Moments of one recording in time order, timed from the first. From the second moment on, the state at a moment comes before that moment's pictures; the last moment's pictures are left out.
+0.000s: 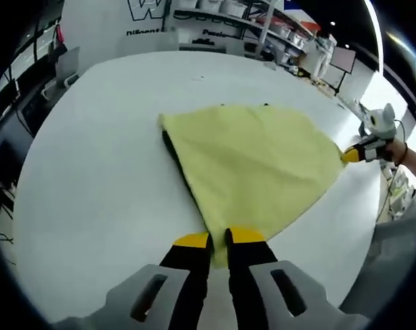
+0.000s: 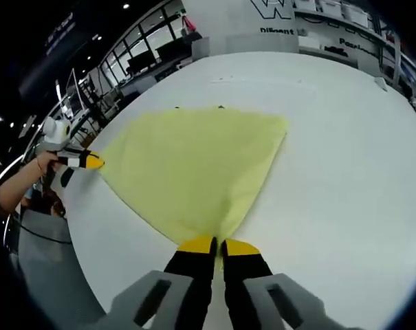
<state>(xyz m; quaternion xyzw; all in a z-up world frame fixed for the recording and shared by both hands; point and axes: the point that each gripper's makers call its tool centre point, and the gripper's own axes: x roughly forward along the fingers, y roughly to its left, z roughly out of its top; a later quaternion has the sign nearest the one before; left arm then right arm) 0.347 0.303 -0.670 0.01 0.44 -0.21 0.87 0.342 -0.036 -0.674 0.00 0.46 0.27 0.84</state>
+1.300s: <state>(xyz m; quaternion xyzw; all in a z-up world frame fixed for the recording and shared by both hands) 0.338 0.307 -0.670 0.01 0.42 -0.18 0.89 0.324 -0.042 -0.668 -0.06 0.44 0.28 0.85</state>
